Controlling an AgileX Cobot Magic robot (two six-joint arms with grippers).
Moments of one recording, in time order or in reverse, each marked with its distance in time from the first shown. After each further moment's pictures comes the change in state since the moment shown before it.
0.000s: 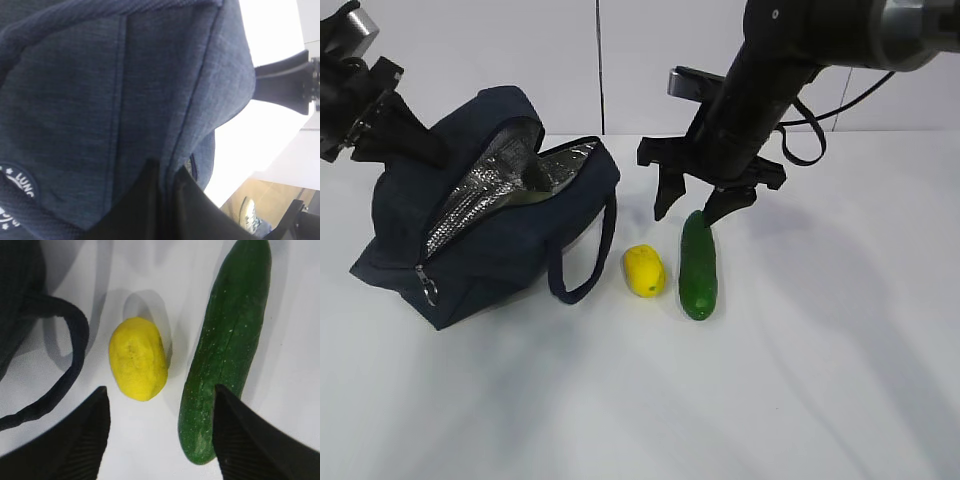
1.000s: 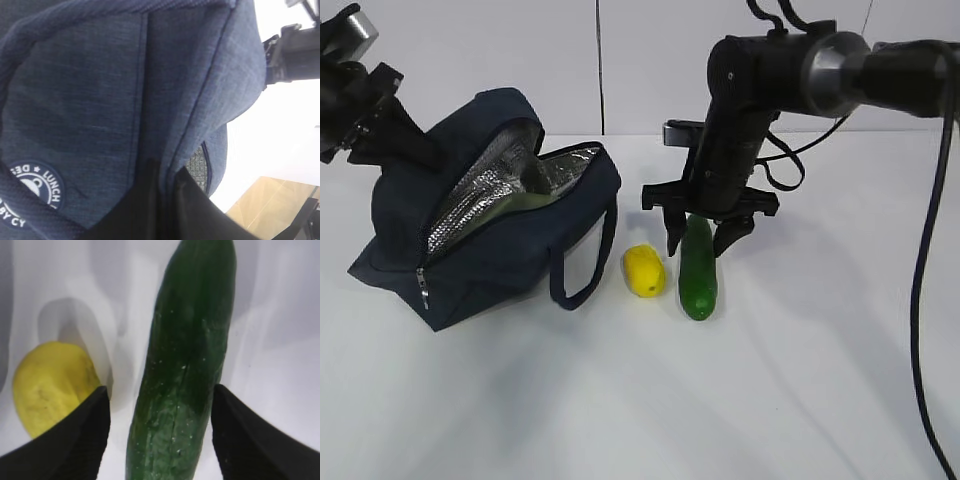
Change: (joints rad) left arm 0.000 0.000 0.000 0.036 -0.013 -0.001; right arm 0.002 0.209 -0.158 -0.144 0.081 0.076
